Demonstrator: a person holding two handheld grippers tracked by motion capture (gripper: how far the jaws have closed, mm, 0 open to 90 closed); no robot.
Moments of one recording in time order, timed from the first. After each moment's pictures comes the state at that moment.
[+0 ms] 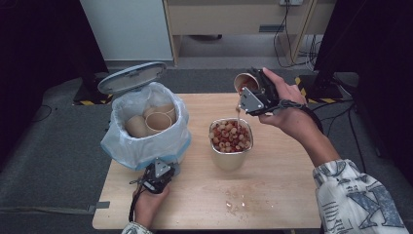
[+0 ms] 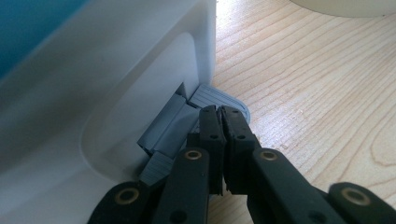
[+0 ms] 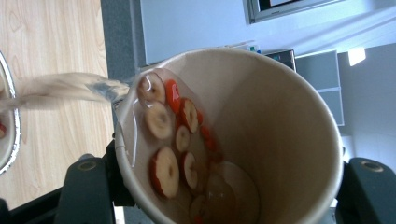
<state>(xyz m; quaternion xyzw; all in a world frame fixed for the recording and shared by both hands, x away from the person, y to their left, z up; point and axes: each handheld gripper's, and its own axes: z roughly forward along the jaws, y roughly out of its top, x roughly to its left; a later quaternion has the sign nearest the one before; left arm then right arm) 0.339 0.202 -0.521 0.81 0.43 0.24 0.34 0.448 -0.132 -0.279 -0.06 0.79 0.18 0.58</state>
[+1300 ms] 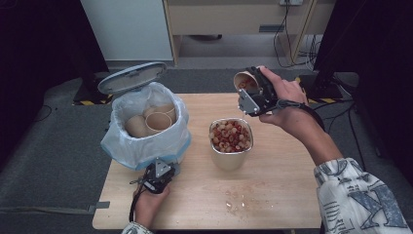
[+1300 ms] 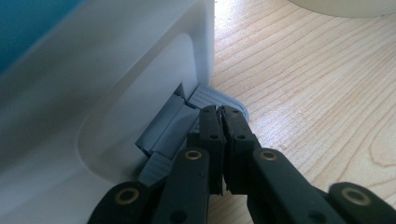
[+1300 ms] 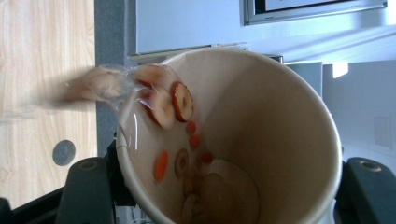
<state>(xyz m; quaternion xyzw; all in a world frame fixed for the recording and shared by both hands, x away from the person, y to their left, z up) 0.339 0.201 -0.521 0.81 0.43 0.24 0.34 0.444 -0.127 -0.271 -0.09 0.78 0.14 0.60</state>
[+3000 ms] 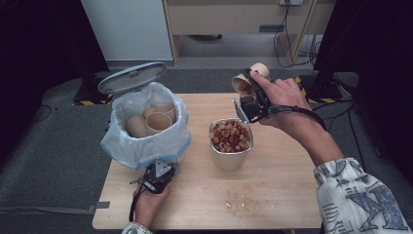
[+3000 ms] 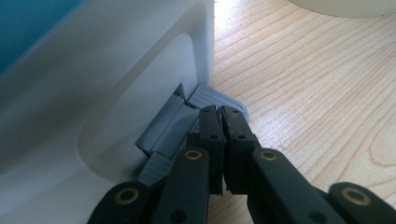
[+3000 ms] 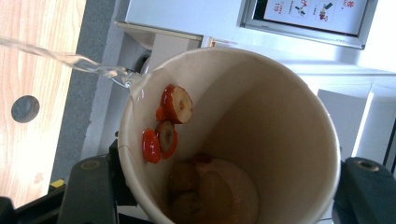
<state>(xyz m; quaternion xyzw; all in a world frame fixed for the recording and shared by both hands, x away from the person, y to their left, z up) 0.339 0.201 -0.521 0.81 0.43 0.24 0.34 0.436 -0.115 -0.278 -0.18 0.75 0.03 0.64</state>
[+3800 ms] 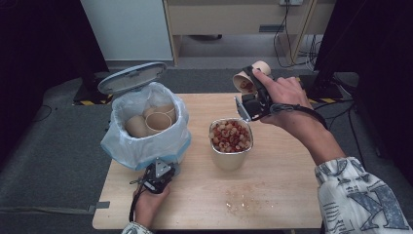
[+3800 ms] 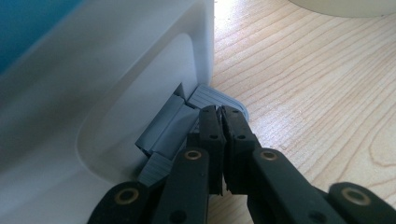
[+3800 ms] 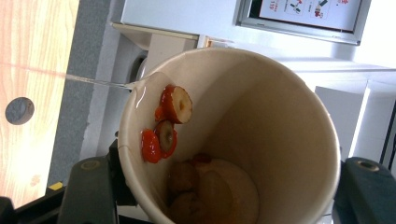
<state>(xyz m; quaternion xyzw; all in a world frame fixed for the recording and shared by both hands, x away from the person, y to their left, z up) 0.339 0.201 -0.521 0.81 0.42 0.24 0.34 0.438 -0.119 -0.273 -0.17 0.75 0.04 0.64</state>
